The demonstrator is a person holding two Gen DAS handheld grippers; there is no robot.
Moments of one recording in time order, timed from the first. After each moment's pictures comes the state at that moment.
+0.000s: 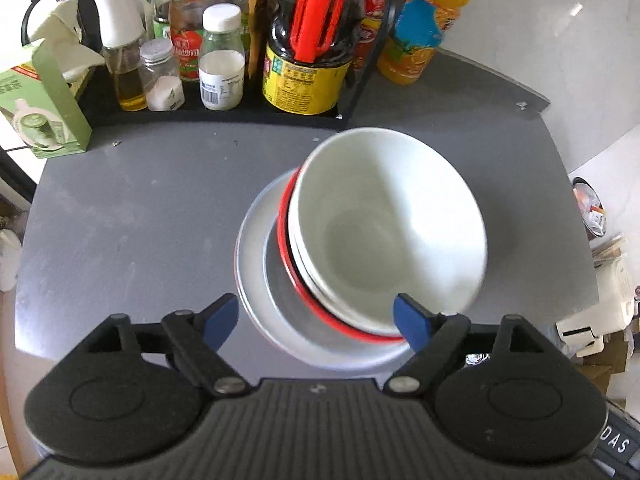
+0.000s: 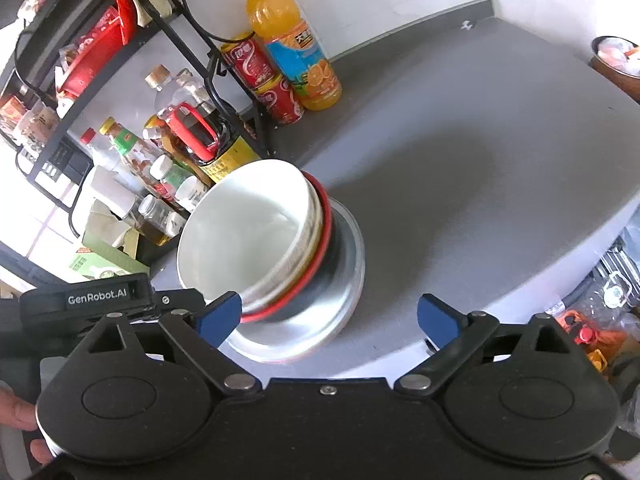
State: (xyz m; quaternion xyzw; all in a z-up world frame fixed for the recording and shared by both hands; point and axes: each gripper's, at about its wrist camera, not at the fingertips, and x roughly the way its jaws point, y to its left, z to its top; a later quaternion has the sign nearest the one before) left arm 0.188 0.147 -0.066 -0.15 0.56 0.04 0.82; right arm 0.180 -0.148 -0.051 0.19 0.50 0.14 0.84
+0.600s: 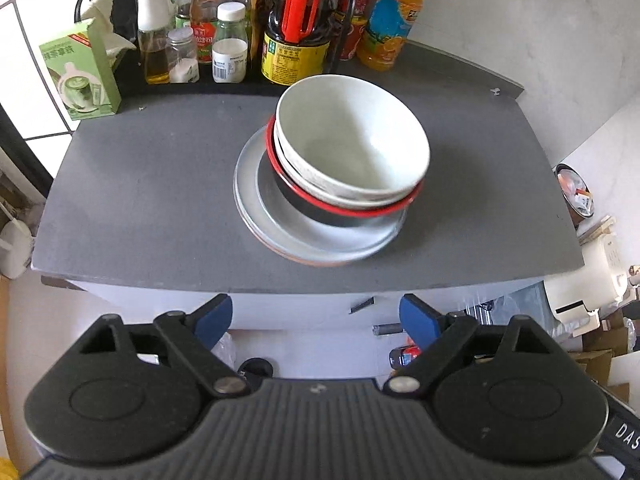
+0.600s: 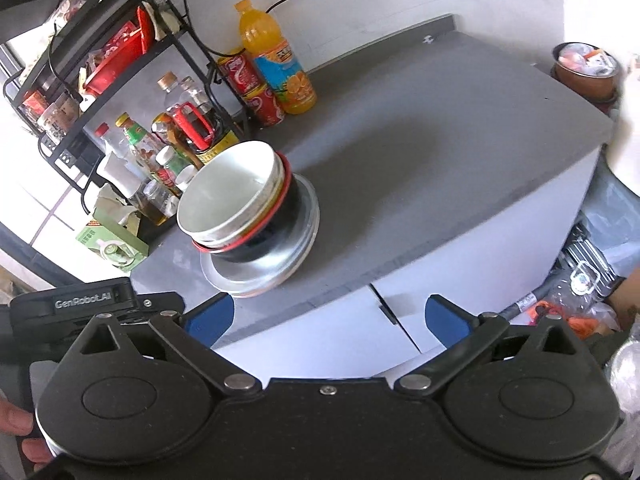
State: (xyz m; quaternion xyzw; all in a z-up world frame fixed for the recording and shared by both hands) left arm 0.085 0.093 -0.032 -0.14 0.53 0.05 0.83; right arm 0.088 -0.210 -0.031 0.18 0.48 0.13 0.85
